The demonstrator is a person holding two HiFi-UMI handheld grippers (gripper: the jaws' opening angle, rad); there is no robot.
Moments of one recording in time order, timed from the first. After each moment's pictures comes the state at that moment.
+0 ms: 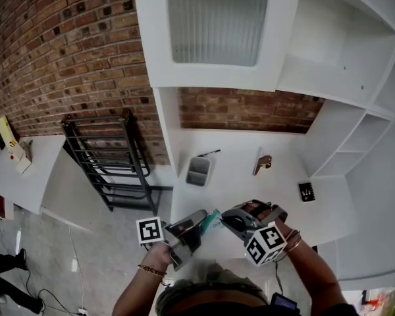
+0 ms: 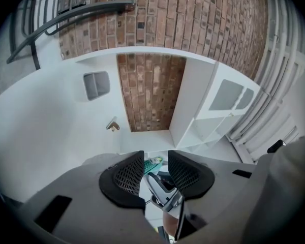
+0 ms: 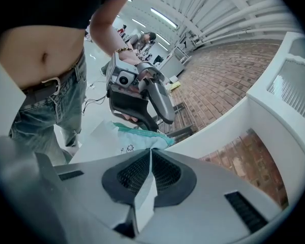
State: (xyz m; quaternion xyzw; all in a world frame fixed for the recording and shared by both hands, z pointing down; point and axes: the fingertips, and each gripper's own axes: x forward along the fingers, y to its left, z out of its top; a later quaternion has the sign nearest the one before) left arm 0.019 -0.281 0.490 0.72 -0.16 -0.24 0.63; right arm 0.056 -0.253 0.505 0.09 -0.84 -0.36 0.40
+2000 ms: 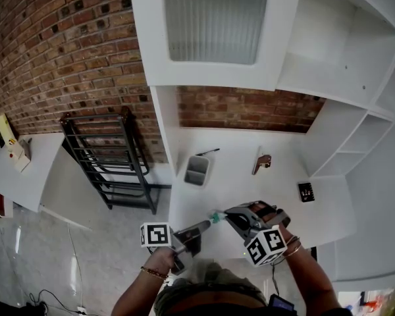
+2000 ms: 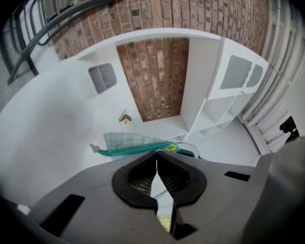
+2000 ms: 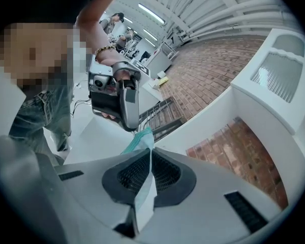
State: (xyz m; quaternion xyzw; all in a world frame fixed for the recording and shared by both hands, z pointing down) left arm 0.043 -0.263 0.527 0.75 -0.17 -0.15 0.62; right arm 0.076 -0.268 0.505 0.17 -0.84 -0.33 0.40
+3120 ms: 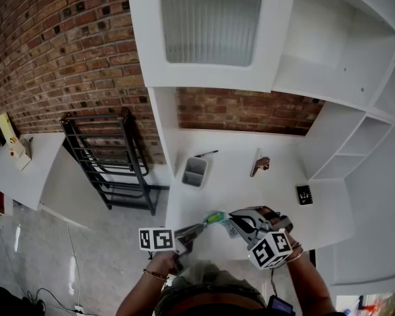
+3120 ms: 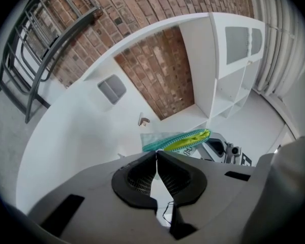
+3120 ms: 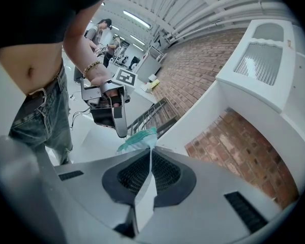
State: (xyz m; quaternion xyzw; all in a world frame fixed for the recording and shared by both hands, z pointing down) left arm 0.032 -0.263 0.578 0.79 -0.28 -0.02 0.54; right arm 0.101 -0.262 0.495 0.20 -0.87 -0.28 0.36
